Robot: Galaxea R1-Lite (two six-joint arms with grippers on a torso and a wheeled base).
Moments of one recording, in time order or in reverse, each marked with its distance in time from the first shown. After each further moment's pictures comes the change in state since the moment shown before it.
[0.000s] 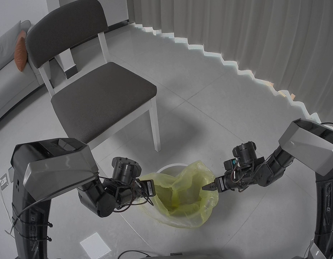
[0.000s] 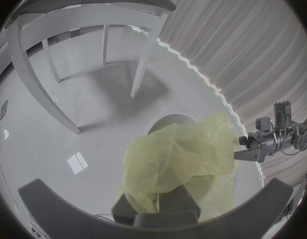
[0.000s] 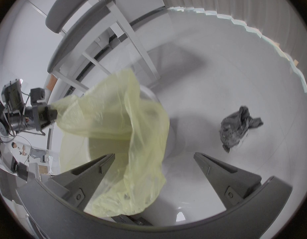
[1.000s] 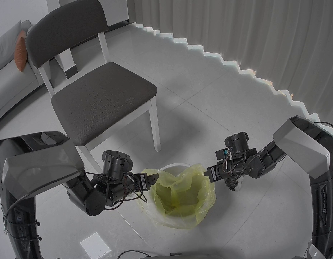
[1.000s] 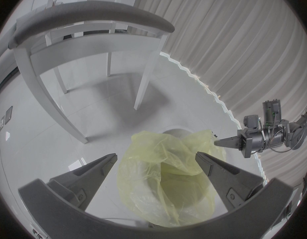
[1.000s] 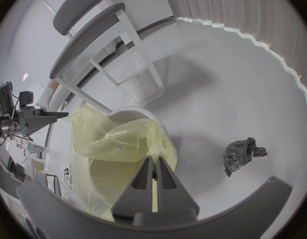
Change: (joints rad) left arm 0.013 -0.114 0.076 -0.025 0.046 0.022; right arm 0.022 0.051 -0.202 0.062 -0.003 -0.029
